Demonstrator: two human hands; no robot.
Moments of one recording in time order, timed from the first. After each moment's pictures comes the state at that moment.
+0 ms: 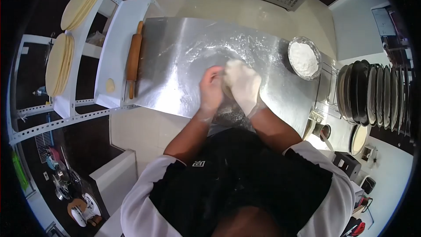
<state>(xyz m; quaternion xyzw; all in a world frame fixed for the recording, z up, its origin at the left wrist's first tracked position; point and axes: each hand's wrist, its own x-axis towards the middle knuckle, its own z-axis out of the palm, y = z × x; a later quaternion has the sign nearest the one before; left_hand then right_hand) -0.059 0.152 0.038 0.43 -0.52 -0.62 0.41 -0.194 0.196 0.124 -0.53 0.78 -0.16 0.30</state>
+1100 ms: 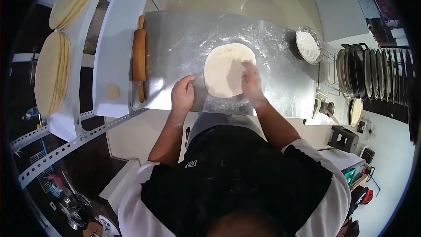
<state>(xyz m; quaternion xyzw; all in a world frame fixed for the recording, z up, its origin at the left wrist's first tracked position) 0.152 0.069 0.016 0.45 -0.75 -0.43 0.25 -0.117 0.196 -0.024 -0.51 0.77 -0.37 0.07</state>
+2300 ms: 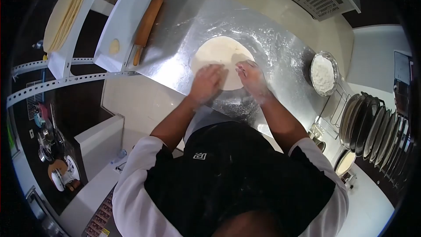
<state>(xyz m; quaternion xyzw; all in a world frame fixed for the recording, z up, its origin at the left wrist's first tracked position) 0.038 0.143 -0.016 0.37 -0.90 -0.17 0.17 -0.189 0.173 -0.017 -0.64 0.63 -0.39 0.22</state>
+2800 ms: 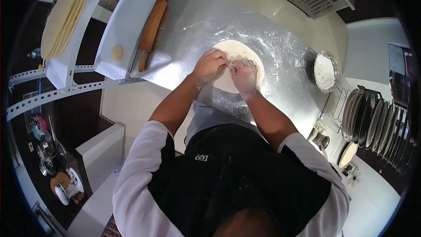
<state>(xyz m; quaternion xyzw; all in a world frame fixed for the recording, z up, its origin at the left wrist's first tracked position) 0.056 0.040 -0.038 0.24 -0.90 -0.26 0.26 -0.113 0.144 -0.044 -0.64 0.72 -0.27 0.01</state>
